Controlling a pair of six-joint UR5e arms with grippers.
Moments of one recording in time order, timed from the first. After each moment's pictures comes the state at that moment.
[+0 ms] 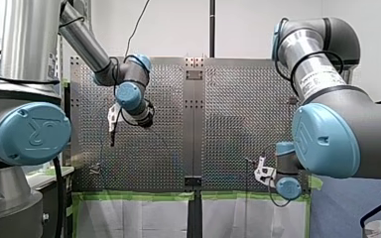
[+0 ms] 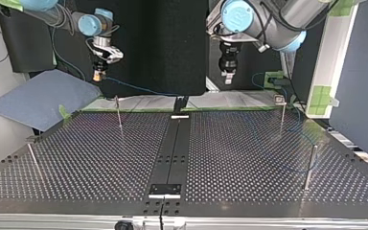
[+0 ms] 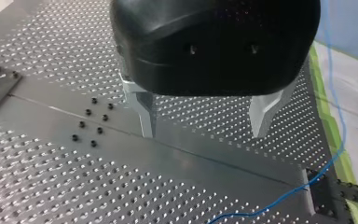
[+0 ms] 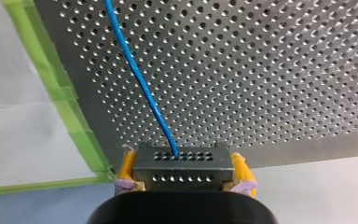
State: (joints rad) left arm -0.46 -1.66 -2.13 -2.82 -1.96 -1.83; right arm 1.78 -0.70 2.02 -1.25 1.63 1.78
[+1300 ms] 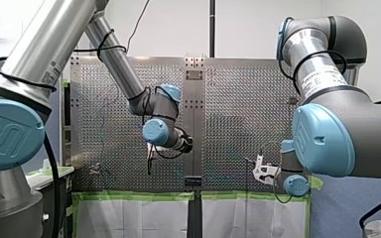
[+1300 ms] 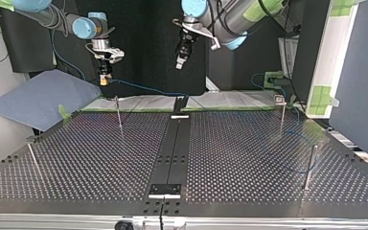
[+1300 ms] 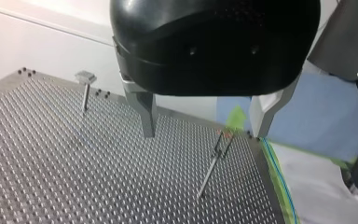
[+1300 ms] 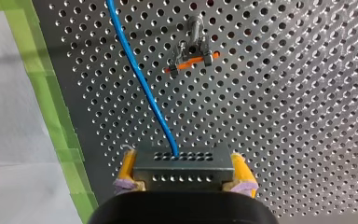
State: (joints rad) left arm -0.73 -1.99 -2.06 -2.49 -1.91 -1.78; right arm 1.74 -0.71 2.00 -1.23 1.37 1.74
